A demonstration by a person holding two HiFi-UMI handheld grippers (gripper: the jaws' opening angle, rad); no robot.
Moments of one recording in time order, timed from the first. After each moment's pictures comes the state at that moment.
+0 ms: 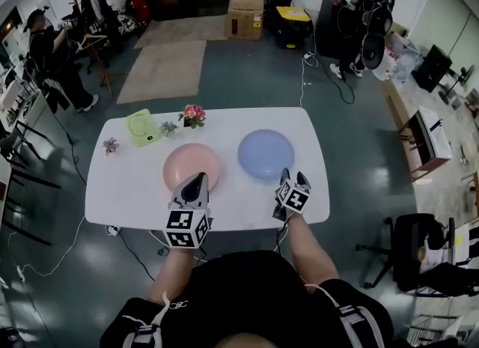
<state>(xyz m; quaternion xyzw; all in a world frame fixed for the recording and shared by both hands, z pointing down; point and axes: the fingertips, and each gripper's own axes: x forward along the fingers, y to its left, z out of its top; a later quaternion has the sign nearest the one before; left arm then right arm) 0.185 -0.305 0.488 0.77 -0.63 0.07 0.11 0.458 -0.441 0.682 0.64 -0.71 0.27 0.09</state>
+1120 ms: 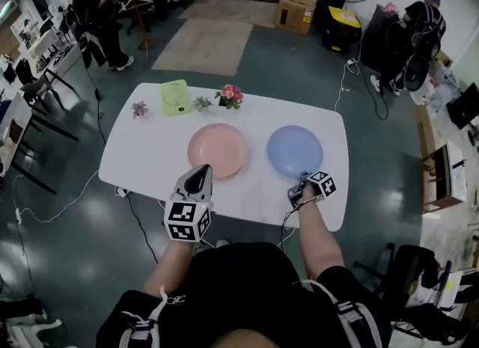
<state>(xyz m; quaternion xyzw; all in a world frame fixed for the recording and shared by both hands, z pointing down) 0.126 -0.267 0.503 0.70 -0.70 0.07 0.12 0.434 -0.467 0.801 0.58 -0.55 0.60 0.02</state>
